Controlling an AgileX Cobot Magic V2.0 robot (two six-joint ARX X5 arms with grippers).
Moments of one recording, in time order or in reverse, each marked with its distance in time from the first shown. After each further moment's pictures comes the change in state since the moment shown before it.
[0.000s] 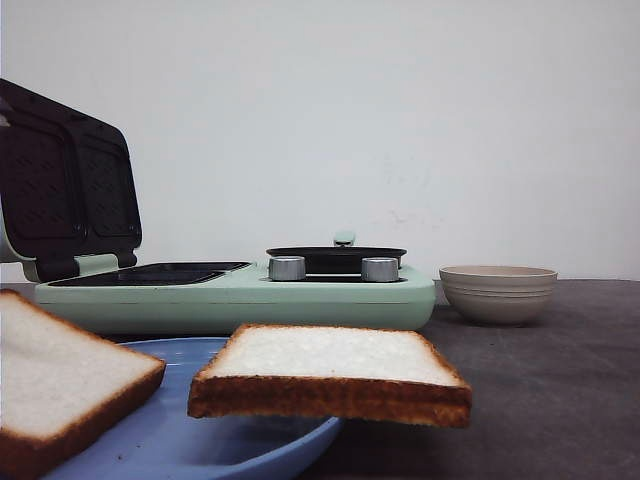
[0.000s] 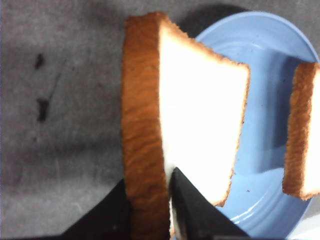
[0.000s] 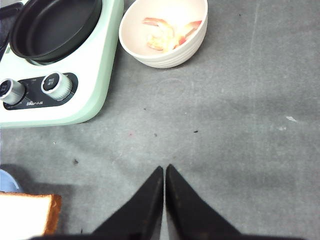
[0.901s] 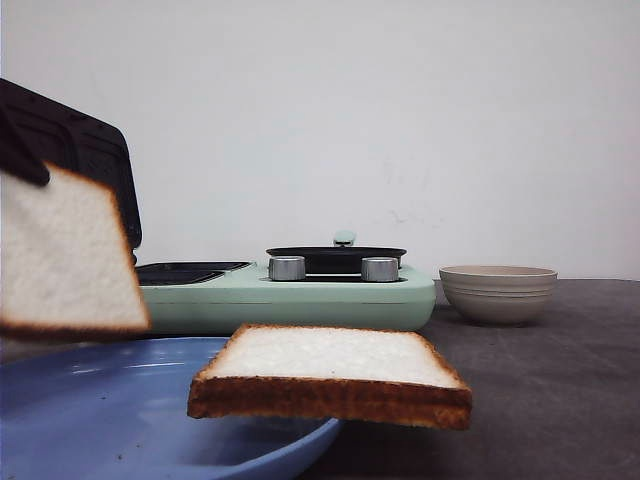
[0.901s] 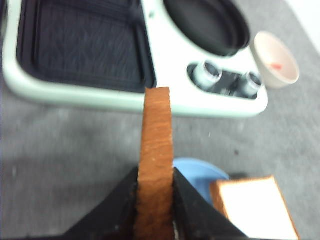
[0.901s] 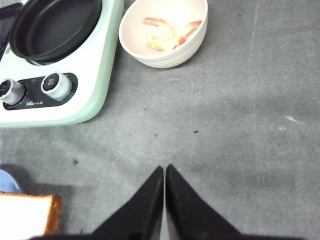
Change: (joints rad) left arm -0.018 -0.234 0.000 0.307 -0.131 0.092; right arm 0.000 0.000 0.000 0.000 0.001 -0.001
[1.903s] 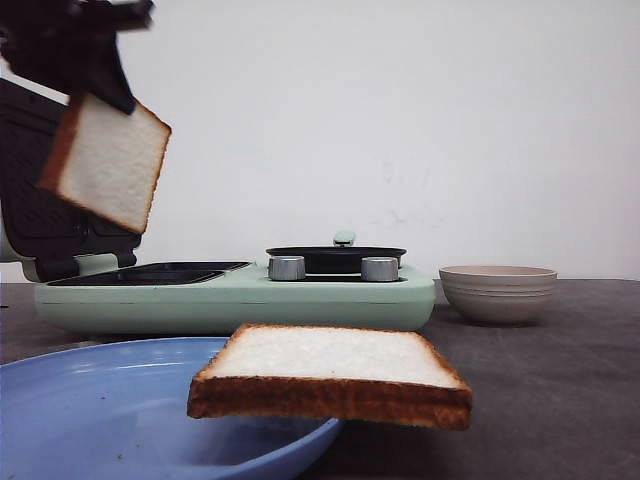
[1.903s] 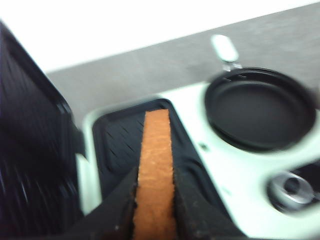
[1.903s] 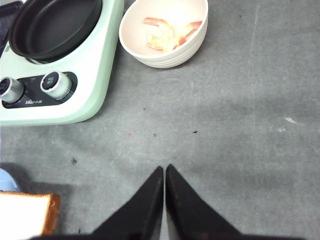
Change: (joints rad) left arm 0.018 0.548 0.459 0.197 -0.259 0.580; right arm 0.000 0.000 0.000 0.000 0.000 -0.015
